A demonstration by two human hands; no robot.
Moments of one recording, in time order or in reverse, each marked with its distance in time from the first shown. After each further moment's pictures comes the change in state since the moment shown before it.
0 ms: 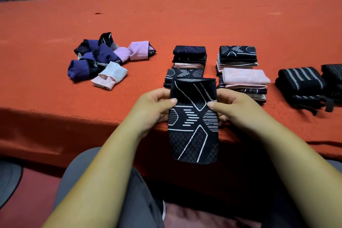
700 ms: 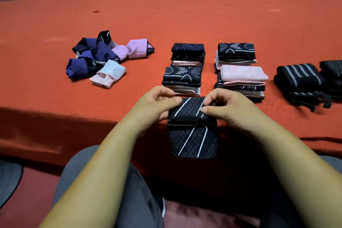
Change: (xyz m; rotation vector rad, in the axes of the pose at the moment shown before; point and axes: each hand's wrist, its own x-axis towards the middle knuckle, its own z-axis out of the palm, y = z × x) left_hand -0.001 -0.003 0.002 -0.011 -0.057 0.003; right_hand -0.004 0.002 0.001 -0.214 0.021 -0.060
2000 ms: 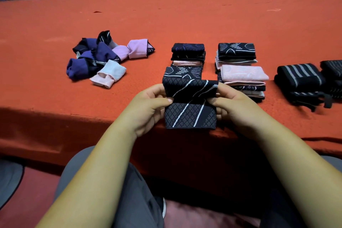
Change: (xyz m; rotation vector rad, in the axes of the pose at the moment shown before) left_hand 0.004 -0.005 -0.010 -0.207 -0.092 0.042; right_hand 0.002 -0.008 0.009 0.514 -0.093 0.066
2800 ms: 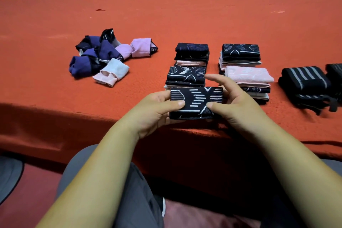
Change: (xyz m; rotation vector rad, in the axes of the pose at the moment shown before) left_hand -0.011 0.009 0.010 0.071 -0.132 -0.104; right_hand -0.005 -0.003 0.007 -0.303 0.087 -0.161
